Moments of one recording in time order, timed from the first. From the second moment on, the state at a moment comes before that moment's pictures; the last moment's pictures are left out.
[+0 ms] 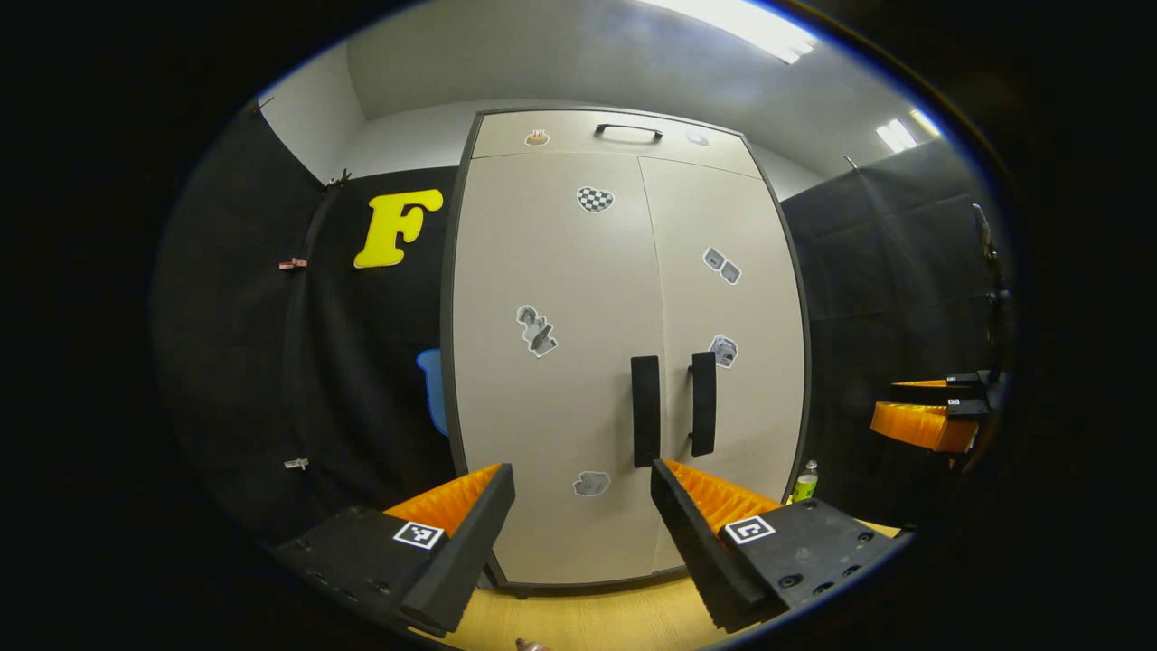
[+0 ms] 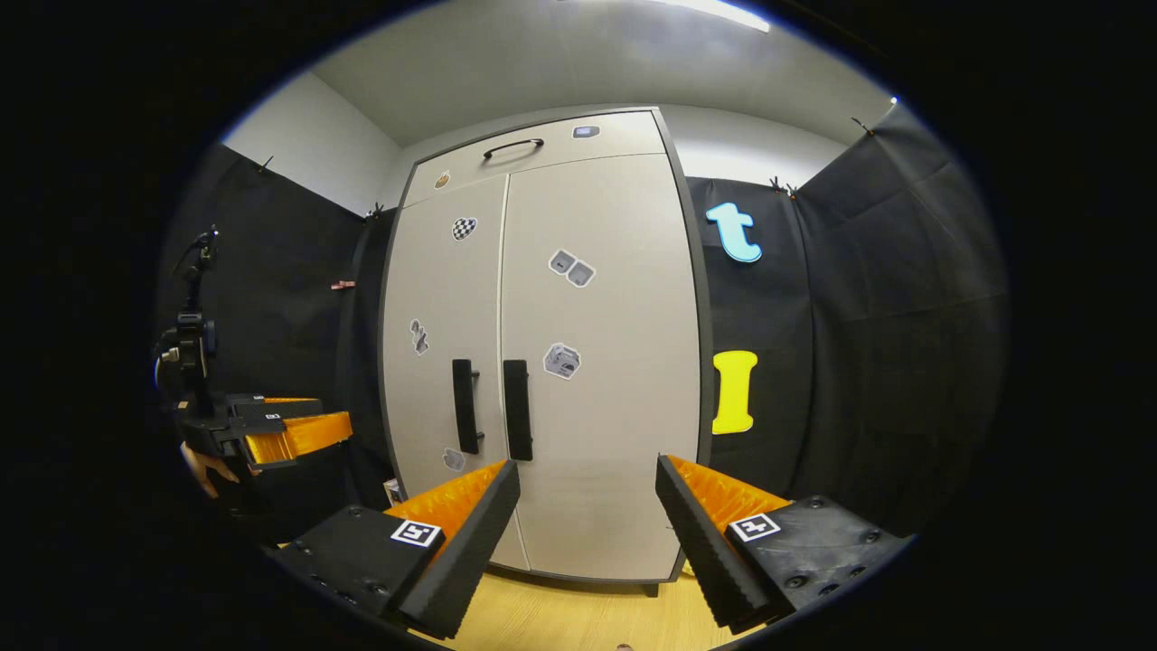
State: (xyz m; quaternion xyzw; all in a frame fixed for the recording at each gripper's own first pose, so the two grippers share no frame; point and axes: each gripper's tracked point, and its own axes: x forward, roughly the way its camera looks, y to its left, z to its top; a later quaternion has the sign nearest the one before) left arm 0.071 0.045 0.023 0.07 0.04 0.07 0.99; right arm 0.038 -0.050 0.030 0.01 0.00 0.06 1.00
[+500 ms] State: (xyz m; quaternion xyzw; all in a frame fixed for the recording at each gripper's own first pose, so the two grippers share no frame) left arm 0.069 0.043 0.020 0.06 0.04 0.05 1.00; right arm 0.034 -0.042 0.032 0.01 -0.01 0.05 1.00
